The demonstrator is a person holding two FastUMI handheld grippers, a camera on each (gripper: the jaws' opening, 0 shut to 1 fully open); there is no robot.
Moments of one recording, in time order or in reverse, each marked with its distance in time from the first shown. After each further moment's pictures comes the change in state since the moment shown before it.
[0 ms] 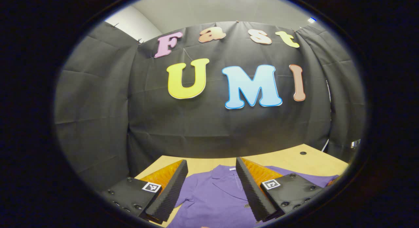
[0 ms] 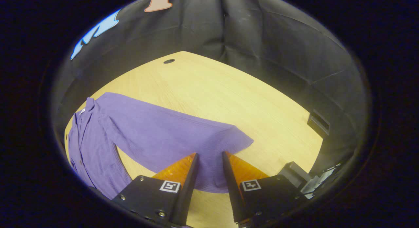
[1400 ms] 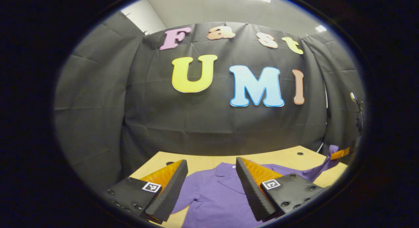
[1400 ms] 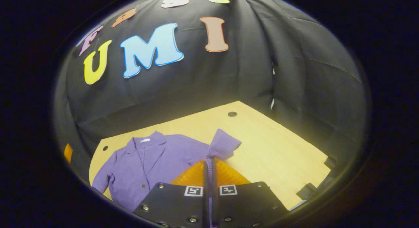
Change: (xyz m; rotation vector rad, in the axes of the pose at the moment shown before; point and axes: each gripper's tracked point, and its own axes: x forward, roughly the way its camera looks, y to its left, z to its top) left arm 0.018 0.079 -0.034 -0.072 0.002 -0.066; right arm -0.144 0.200 0.112 -0.147 -0.397 0.320
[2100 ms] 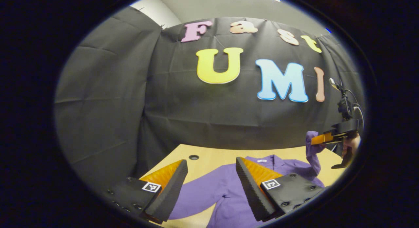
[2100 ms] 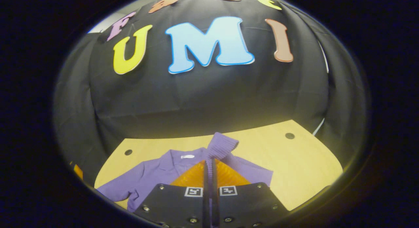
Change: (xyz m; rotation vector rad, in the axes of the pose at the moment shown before) left arm -0.005 0.098 -0.033 -0.049 0.061 0.170; right arm 0.085 0.195 0.030 -0.162 -0.016 0.278
